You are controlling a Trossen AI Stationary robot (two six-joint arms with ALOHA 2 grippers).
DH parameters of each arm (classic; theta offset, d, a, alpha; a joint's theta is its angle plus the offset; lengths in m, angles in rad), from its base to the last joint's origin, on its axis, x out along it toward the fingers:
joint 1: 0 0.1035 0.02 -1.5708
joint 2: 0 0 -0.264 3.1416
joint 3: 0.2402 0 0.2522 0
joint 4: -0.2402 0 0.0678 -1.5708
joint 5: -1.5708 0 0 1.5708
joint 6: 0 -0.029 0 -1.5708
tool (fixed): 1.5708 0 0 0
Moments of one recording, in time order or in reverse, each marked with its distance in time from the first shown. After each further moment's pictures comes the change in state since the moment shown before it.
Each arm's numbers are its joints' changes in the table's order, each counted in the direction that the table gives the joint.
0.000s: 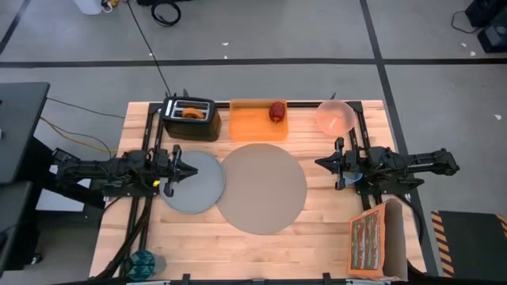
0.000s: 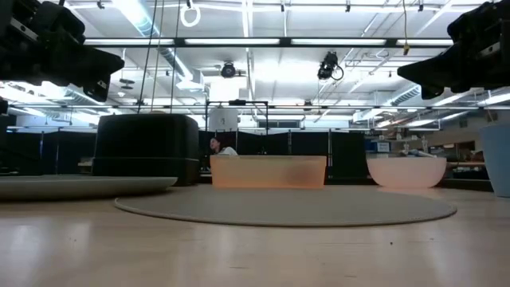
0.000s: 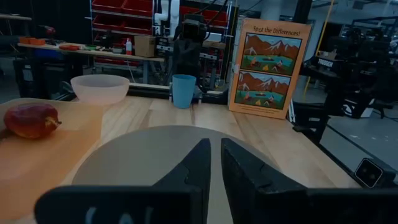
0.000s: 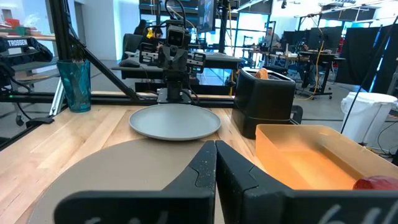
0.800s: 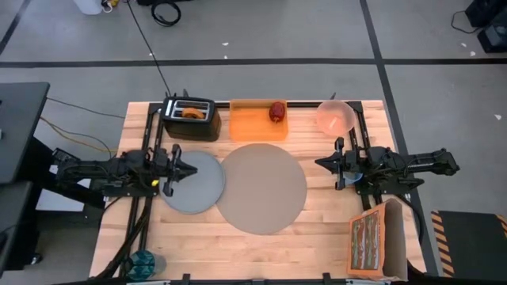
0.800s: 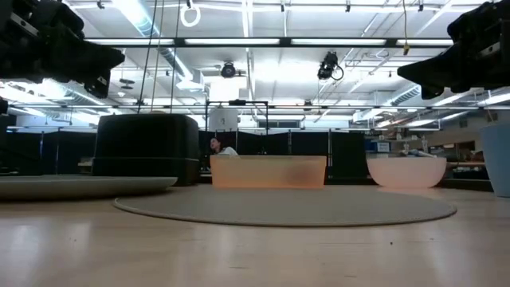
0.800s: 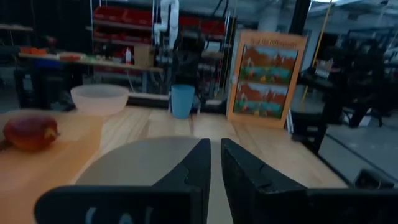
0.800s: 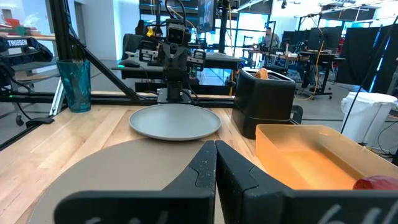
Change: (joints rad) left arm 0.000 0.000 0.000 0.053 0.000 0.001; right arm 0.000 0.000 0.000 0.000 0.000 0.000
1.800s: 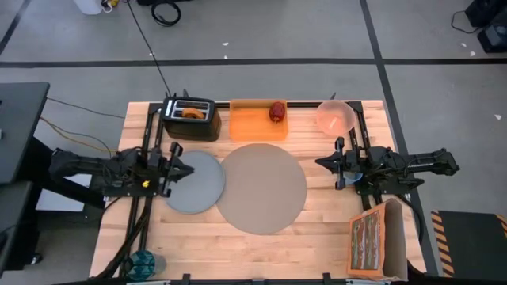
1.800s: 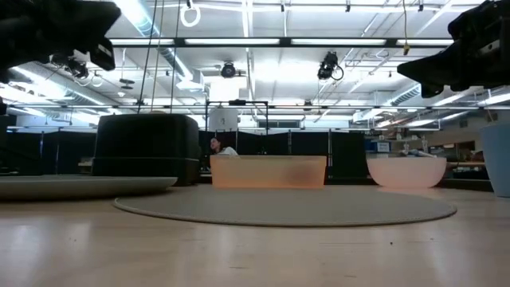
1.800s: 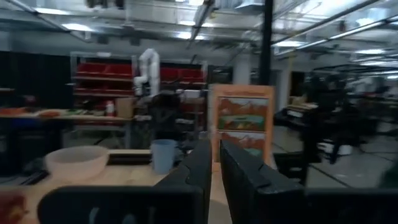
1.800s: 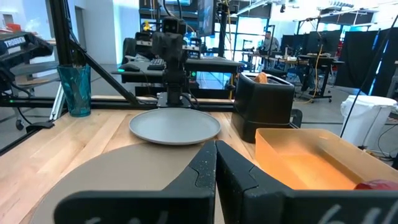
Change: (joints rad) left arm -0.064 0.212 -0.002 0.420 -0.003 -0.067; right arm 0.000 0.000 0.000 0.017 0.000 0.000
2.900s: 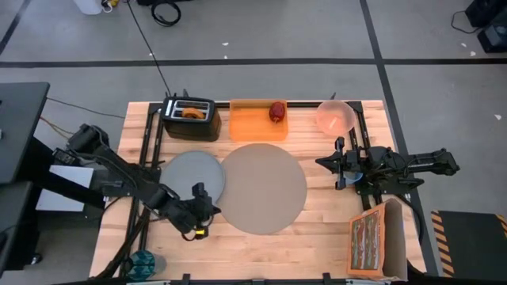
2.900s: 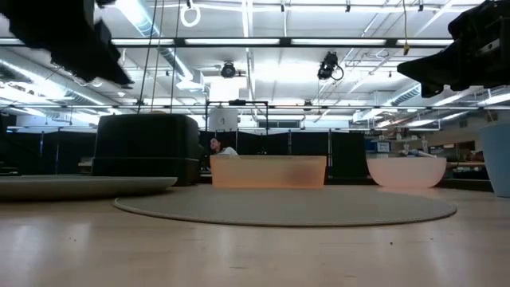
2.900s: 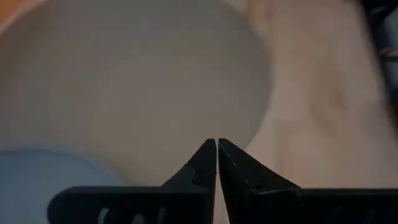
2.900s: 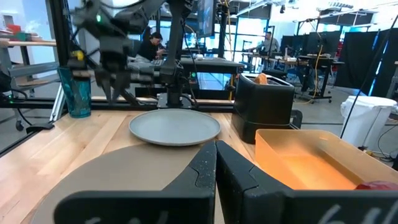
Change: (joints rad) left arm -0.564 1.131 0.718 -0.714 0.568 0.621; right arm 0.000 0.000 0.000 0.007 0.000 0.000
